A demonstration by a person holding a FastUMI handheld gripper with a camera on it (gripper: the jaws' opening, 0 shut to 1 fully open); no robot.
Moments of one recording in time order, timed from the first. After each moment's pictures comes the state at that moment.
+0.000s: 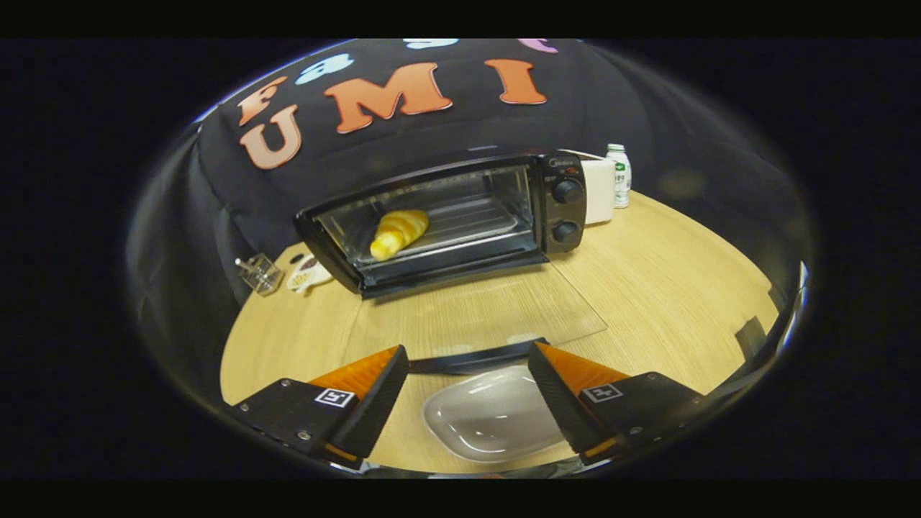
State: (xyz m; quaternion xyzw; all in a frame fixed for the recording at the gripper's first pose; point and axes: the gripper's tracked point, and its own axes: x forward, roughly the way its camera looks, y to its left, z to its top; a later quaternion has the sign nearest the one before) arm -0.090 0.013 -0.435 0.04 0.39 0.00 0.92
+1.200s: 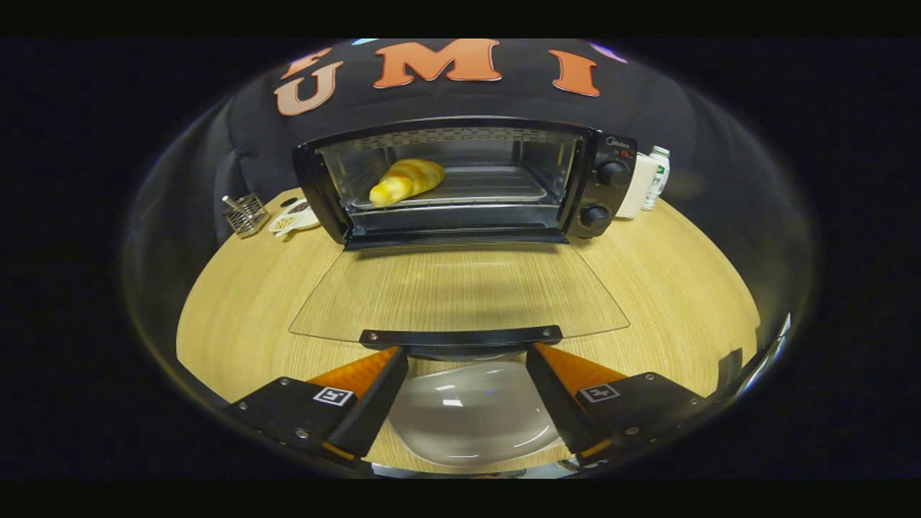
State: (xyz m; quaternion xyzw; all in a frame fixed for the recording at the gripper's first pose) arm -0.080 0.007 -0.451 -0.05 0.44 0.02 0.90
